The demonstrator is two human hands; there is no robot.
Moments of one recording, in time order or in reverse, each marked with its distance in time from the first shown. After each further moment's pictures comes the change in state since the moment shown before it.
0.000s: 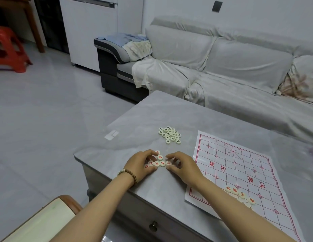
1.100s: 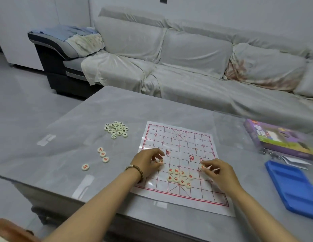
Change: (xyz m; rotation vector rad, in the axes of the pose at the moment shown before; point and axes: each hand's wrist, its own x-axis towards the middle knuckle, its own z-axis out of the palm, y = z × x) left_hand 0.038 0.138 0.126 0.006 -0.243 0.136; right_hand -0.166 0.142 -0.157 0.053 0.320 0.417
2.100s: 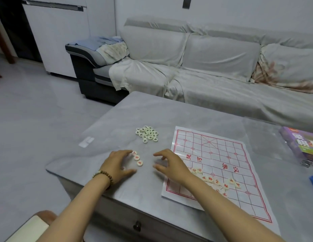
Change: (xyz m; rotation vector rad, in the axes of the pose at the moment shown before) left_hand -0.081 -0.118 -0.118 0.234 0.165 -0.231; right_hand 0.029 -0.165 0.163 -0.033 -0.369 -0.323
